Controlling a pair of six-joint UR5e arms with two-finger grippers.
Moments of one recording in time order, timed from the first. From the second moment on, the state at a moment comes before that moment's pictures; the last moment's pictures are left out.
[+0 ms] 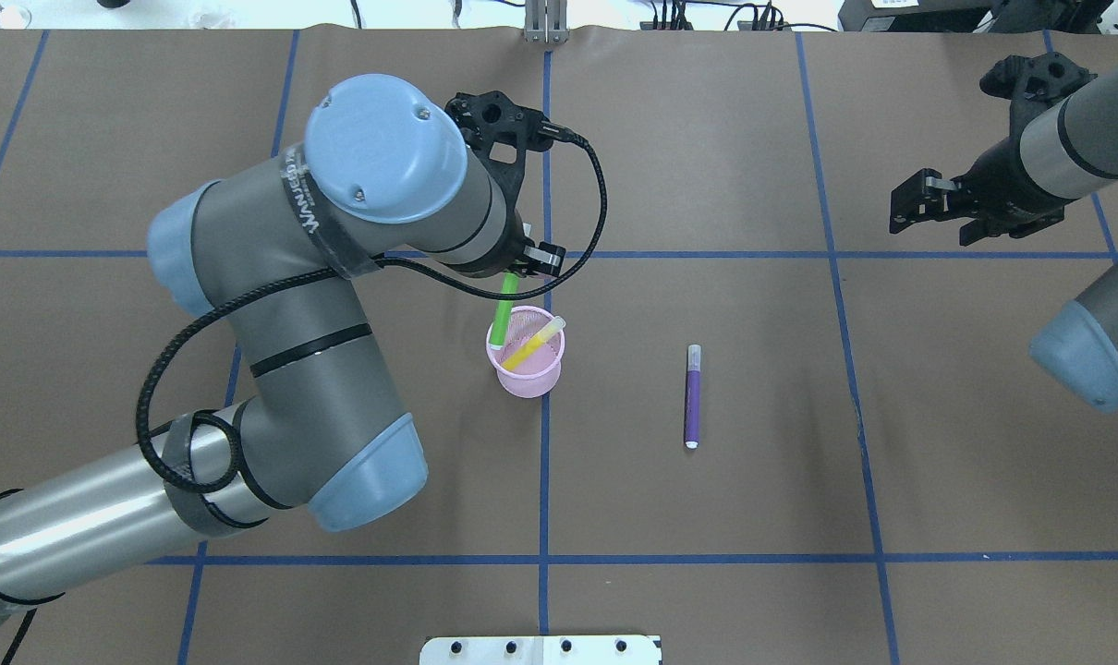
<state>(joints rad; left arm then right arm) -0.57 -2.40 -1.76 -1.54 -1.76 -0.93 1.00 -1.38 1.93 -1.44 2.11 0.99</state>
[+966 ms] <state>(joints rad) -0.53 -2.42 -1.65 -1.68 -1.64 -1.10 1.00 -1.37 1.91 -1.44 2.11 0.99</state>
